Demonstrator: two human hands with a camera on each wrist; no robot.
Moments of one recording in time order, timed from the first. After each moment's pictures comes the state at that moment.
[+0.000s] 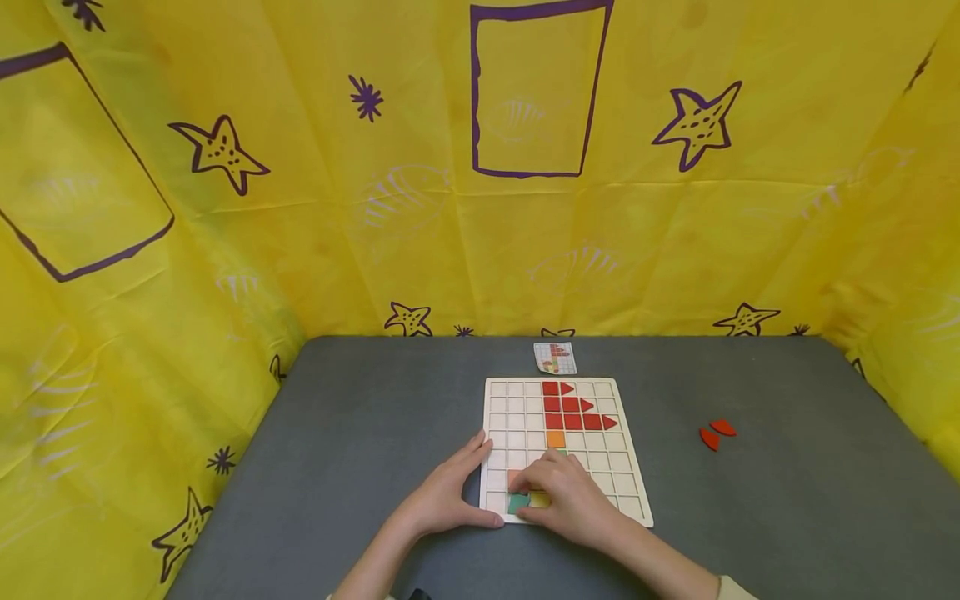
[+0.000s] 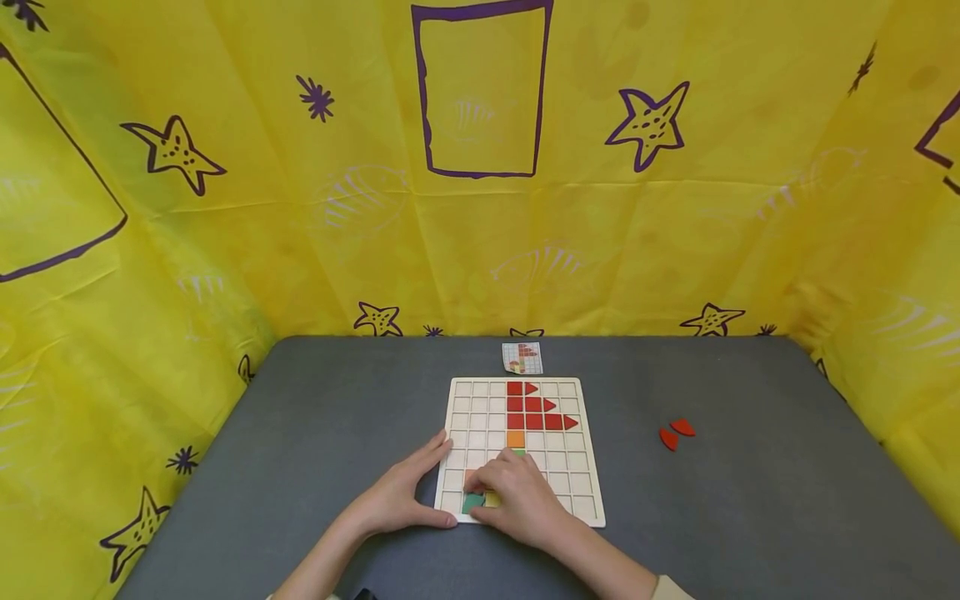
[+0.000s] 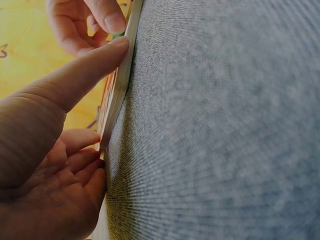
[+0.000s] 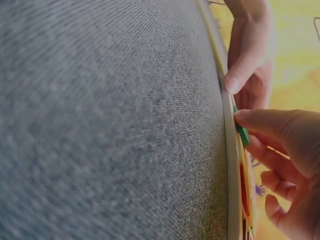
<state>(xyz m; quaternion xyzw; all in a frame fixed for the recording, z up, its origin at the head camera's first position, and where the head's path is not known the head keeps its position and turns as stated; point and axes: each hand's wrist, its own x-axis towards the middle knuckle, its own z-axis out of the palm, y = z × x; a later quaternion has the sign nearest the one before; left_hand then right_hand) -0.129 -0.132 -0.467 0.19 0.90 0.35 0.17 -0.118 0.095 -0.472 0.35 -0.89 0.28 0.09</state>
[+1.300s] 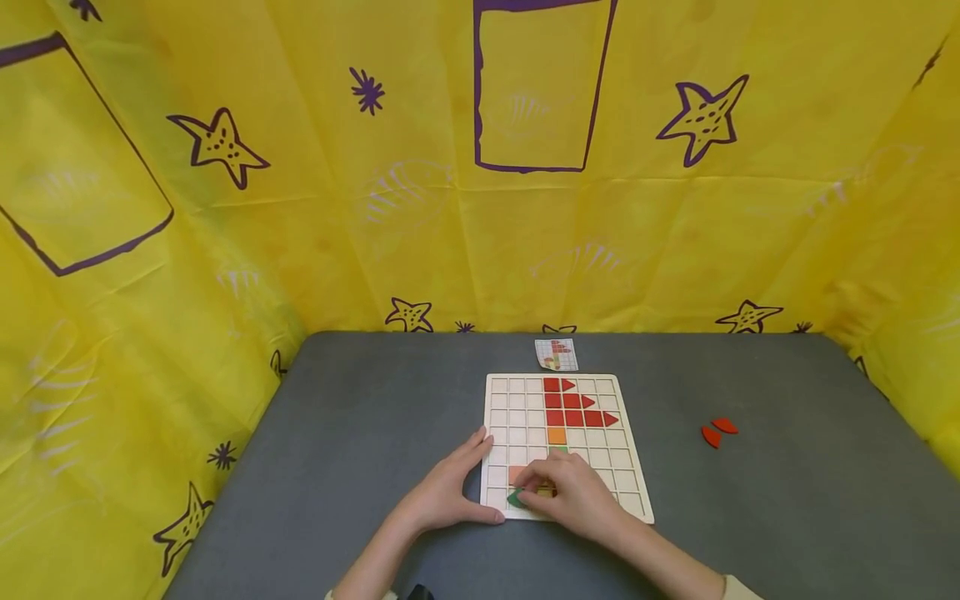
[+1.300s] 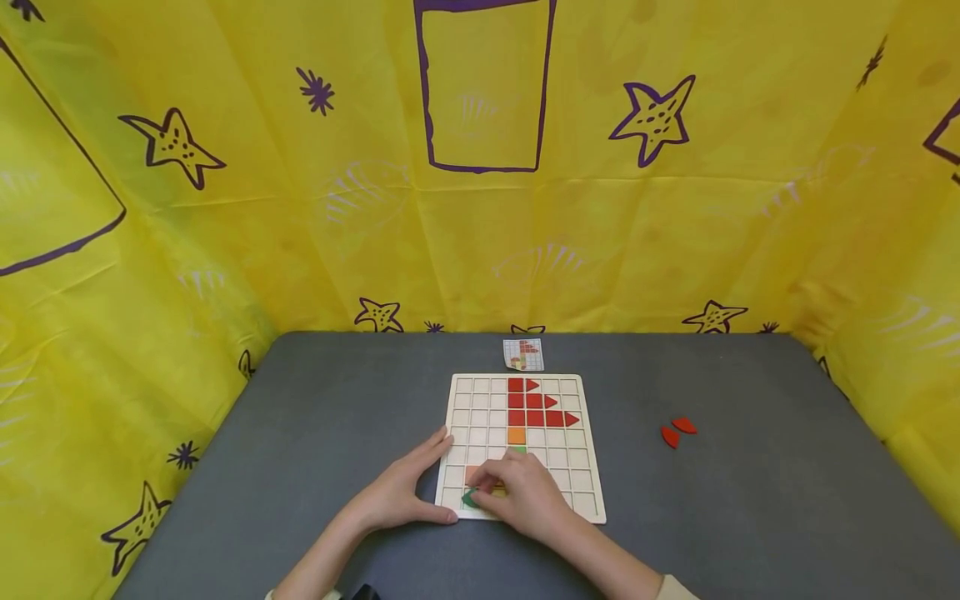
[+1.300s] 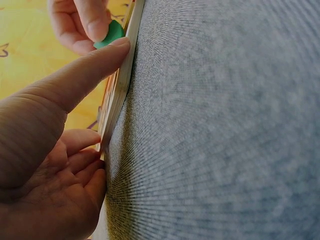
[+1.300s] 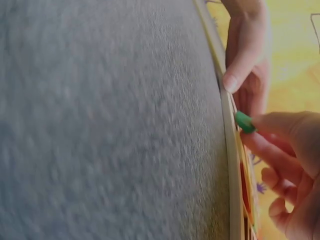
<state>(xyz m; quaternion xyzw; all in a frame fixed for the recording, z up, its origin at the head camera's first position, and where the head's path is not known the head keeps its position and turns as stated) -0.130 -0.132 -0.468 0.19 0.90 0.36 0.17 -0.120 0.095 -0.468 0.28 -0.90 0.34 0.02</state>
